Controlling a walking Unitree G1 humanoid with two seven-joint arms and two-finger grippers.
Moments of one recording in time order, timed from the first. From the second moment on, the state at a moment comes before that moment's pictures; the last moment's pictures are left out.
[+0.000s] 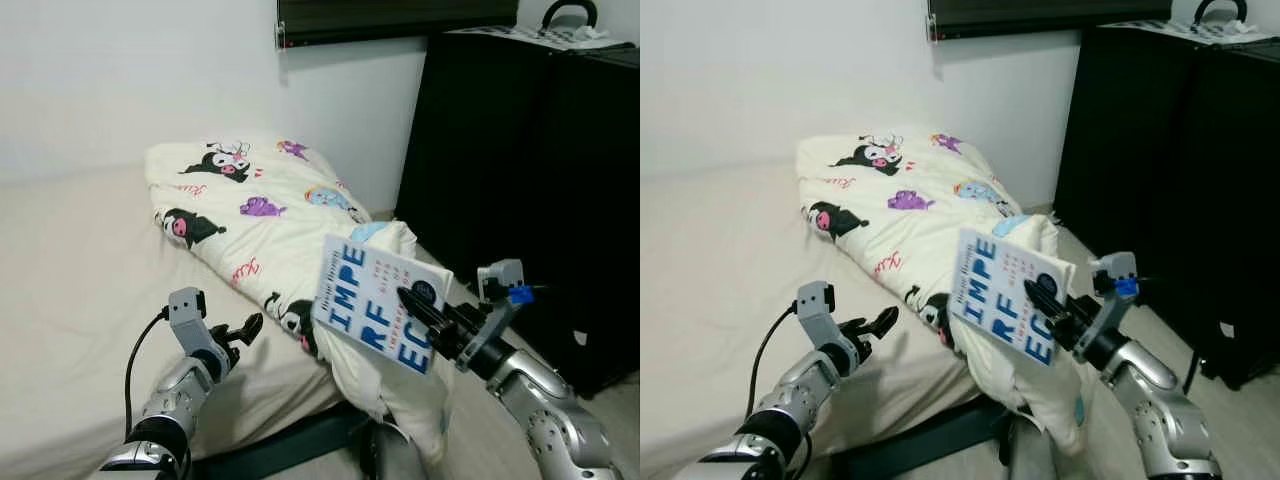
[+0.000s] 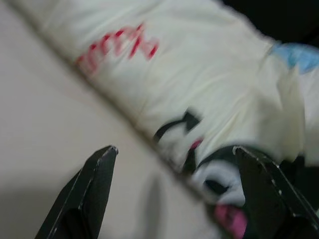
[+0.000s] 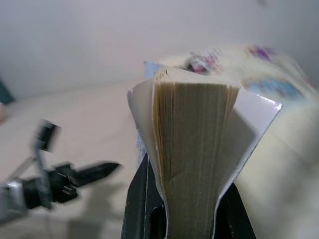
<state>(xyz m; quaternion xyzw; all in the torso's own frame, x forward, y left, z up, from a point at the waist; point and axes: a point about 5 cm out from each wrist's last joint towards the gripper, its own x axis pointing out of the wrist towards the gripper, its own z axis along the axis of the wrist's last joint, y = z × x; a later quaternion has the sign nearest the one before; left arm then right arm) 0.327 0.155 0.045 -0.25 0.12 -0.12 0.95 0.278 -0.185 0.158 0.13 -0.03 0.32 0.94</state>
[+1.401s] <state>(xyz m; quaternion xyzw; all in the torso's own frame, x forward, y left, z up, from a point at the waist) 0.332 0.125 0.064 -0.25 0.08 -0.25 0.93 0.291 -0.211 0.154 0.15 -0.04 0.19 0.97</state>
